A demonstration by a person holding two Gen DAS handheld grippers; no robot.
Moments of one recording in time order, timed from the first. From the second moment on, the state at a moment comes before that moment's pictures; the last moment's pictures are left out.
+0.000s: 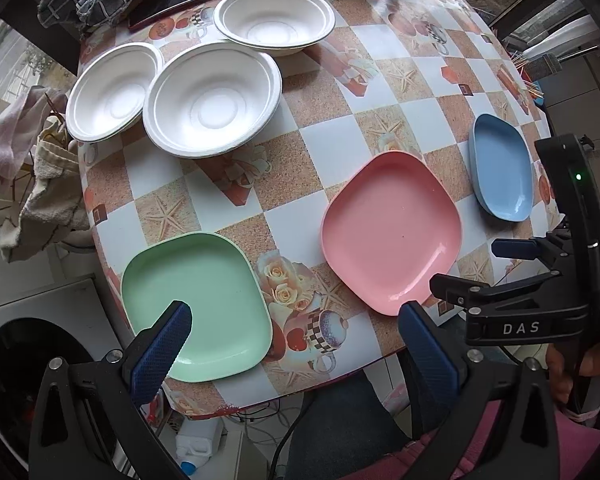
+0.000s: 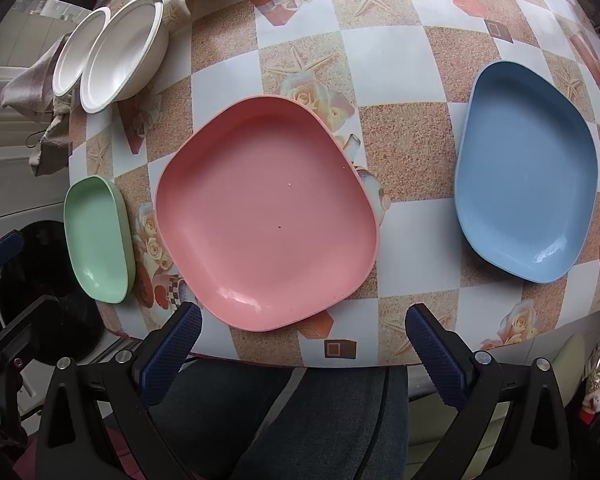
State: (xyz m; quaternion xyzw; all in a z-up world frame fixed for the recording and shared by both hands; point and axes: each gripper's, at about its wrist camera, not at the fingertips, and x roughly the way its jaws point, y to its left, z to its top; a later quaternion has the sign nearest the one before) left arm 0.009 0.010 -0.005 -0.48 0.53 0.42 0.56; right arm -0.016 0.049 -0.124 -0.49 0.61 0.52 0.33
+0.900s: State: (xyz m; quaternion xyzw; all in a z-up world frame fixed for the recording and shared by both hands) left arm 0.029 0.012 -0.041 -0.48 0.57 0.41 0.52; right arm -0.009 0.105 -0.151 -0.46 0.57 0.59 0.33
